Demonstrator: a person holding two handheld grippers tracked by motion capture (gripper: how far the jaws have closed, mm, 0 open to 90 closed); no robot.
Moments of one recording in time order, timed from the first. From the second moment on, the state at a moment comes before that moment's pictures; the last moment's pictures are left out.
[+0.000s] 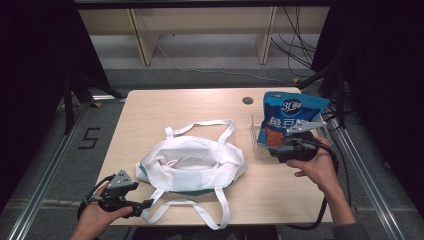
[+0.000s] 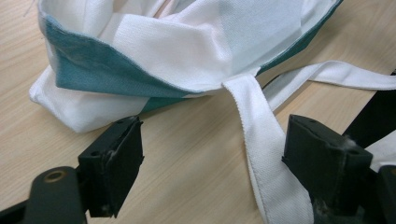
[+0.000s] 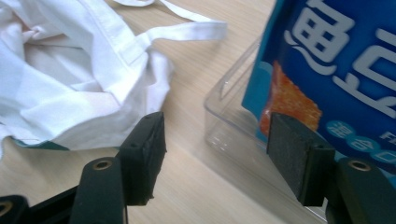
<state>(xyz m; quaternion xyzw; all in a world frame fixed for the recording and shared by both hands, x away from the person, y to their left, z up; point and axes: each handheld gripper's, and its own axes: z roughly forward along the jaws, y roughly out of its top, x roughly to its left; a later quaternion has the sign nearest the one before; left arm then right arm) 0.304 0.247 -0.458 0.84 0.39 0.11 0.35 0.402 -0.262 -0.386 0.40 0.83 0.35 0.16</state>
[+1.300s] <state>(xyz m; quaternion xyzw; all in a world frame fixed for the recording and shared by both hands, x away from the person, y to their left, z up) 0.304 0.247 -0.458 0.85 0.39 0.12 0.35 0.354 -0.219 -0.435 0.36 0.86 0.35 0.14</state>
